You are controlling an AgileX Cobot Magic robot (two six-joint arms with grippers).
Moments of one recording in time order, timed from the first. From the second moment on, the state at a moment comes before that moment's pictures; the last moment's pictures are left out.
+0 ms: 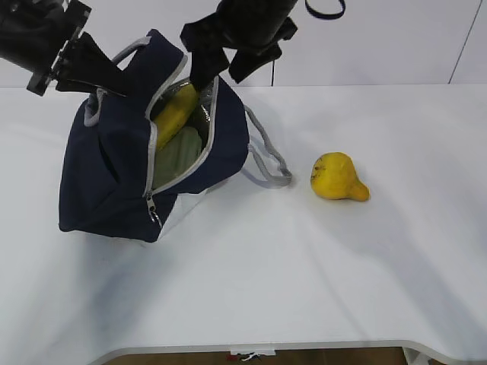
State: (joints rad) left arm -0.05 1.87 -1.55 -0.98 1.21 0.50; right arm 0.48 2.21 -2.31 0.25 1.25 -0.16
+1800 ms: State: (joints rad) left arm -0.05 1.87 -1.55 -0.97 1.21 0.49; right arm 0.28 2.12 -1.83 -0.03 1.21 0.20
